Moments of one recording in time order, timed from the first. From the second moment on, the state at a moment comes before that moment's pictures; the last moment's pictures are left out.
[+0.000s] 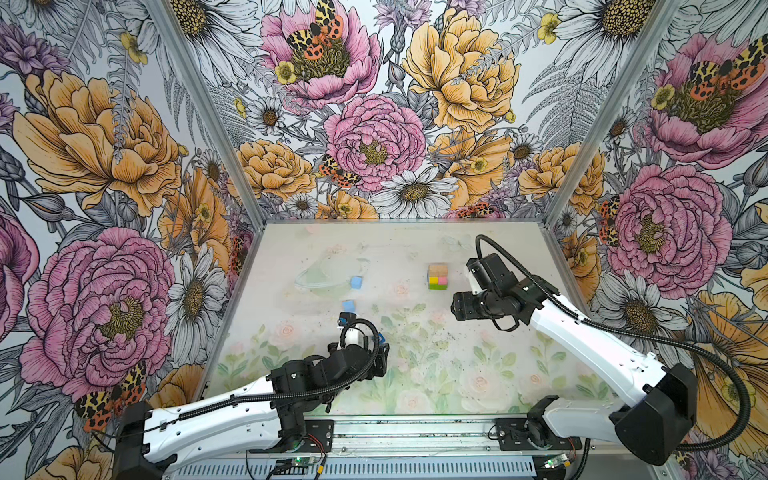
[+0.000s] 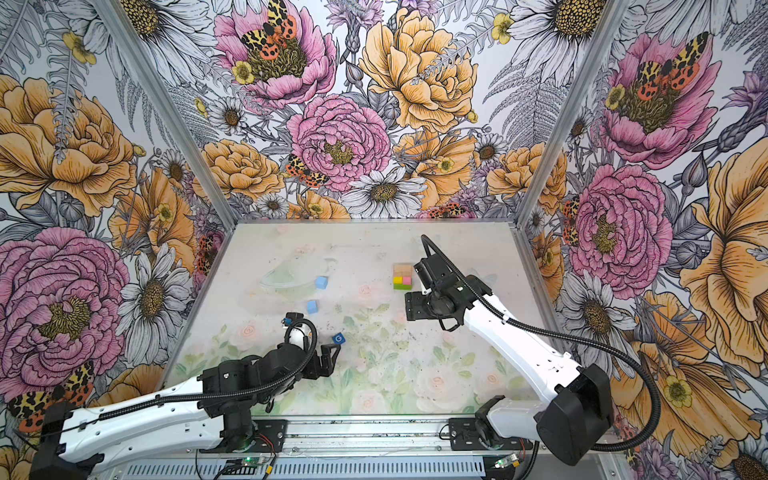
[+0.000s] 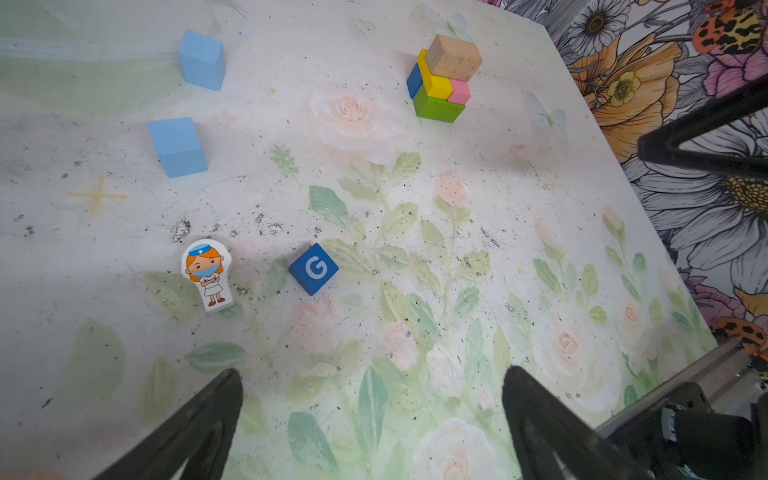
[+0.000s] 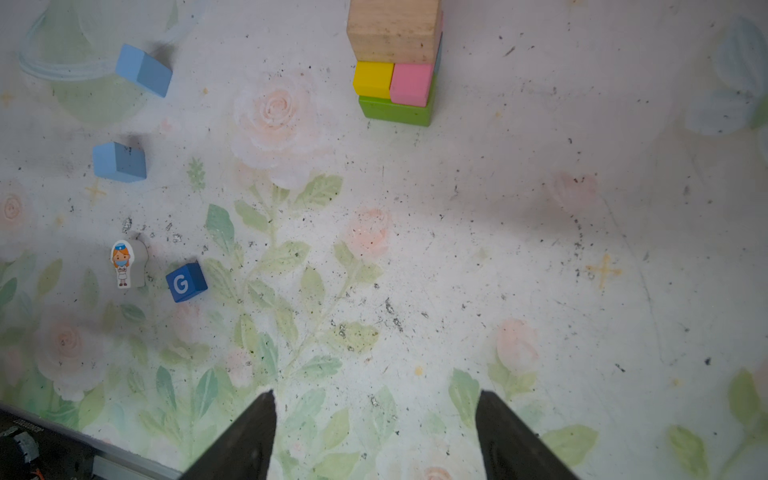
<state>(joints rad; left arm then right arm) -1.18 0.75 0.56 -0.54 -0.53 -0.90 0.55 1.27 1.14 -0.94 -0.01 0.42</state>
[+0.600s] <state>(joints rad) -0.42 1.23 0.85 -0.48 -0.14 -0.60 0.54 1.27 1.15 -0.93 -0.05 0.38</state>
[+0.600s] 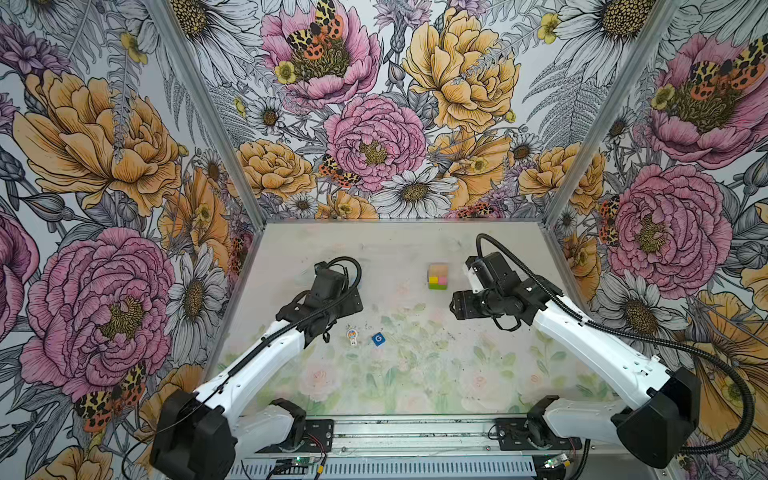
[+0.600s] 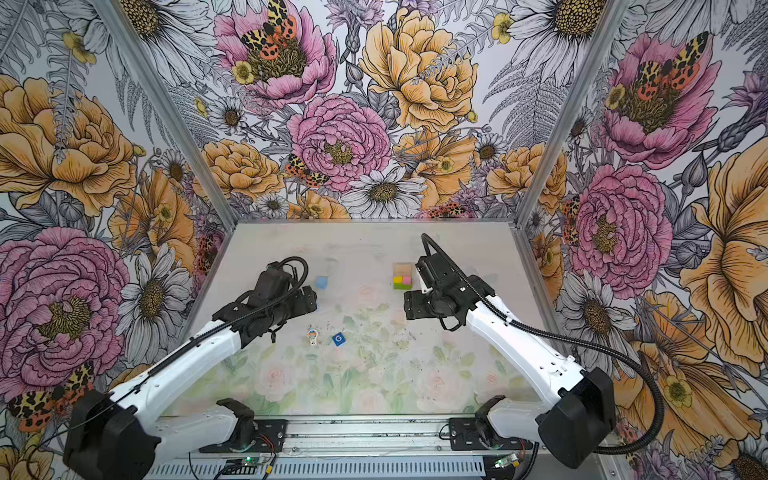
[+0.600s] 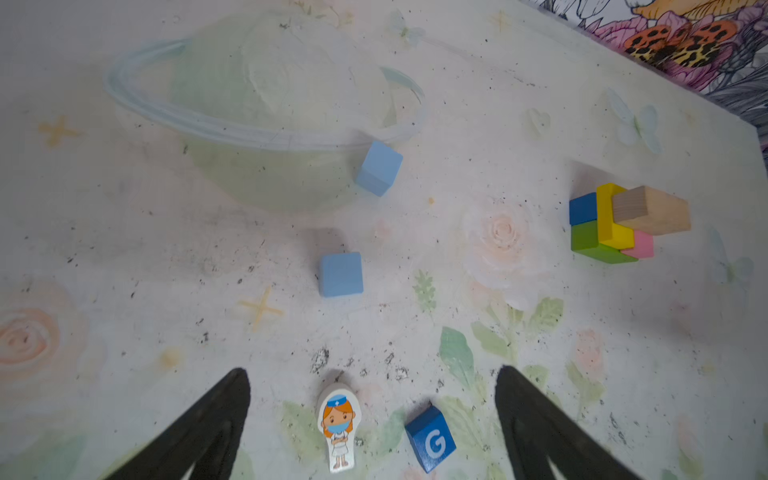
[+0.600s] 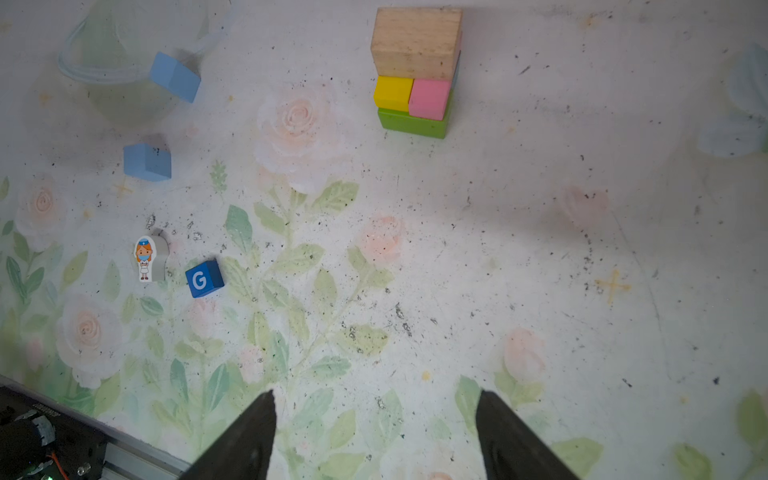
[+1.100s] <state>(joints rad) -0.34 1.75 1.24 -0.51 -0.04 -0.38 0.43 1.28 1.15 -0.92 -0.13 0.34</state>
